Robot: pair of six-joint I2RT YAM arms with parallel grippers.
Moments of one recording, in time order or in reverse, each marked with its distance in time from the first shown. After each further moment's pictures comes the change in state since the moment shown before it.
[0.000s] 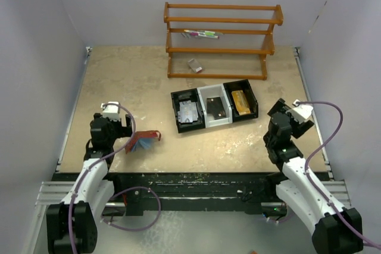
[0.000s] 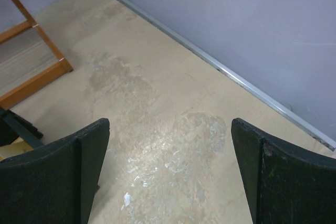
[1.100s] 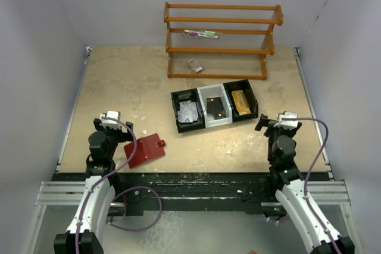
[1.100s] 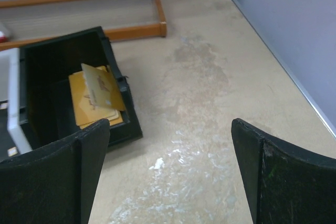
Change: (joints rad) left arm 0.000 -0.325 -0.158 0.043 0.056 0.006; right arm -0.002 -0.329 -0.258 0.076 -0.507 -0.248
